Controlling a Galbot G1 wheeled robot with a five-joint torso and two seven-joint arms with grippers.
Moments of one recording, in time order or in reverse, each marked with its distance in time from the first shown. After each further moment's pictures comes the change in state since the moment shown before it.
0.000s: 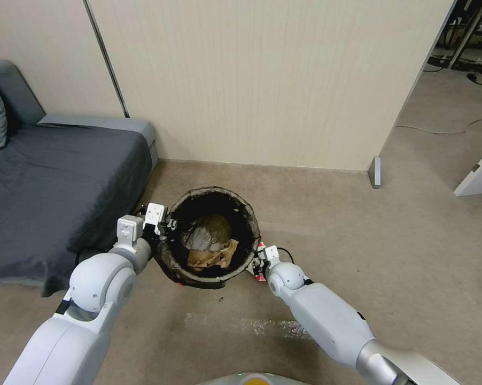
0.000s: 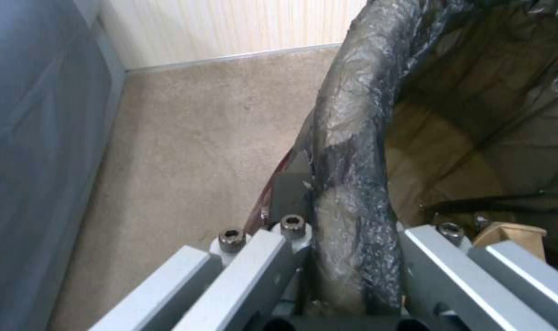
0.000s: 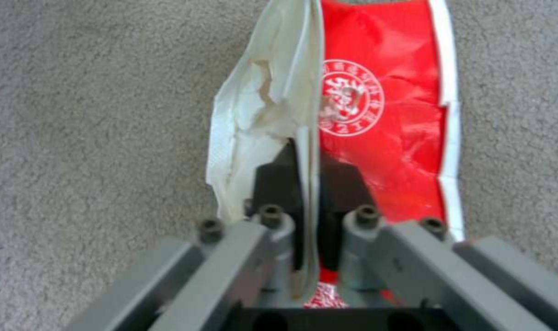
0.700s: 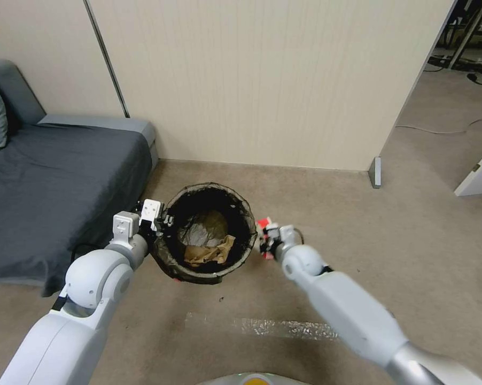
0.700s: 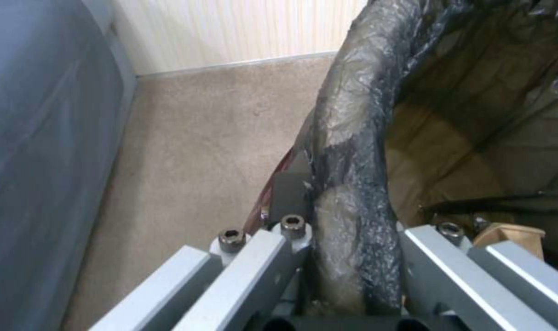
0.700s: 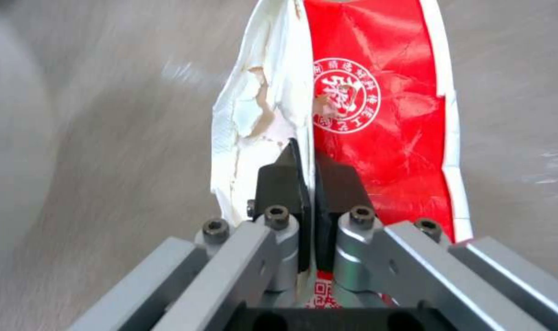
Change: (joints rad) left arm -0.014 0.004 -0.011 0.001 -0.004 0.000 -0.004; right arm -0.059 -0.256 0.161 0.487 0.251 -0.068 0.120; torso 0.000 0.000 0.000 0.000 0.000
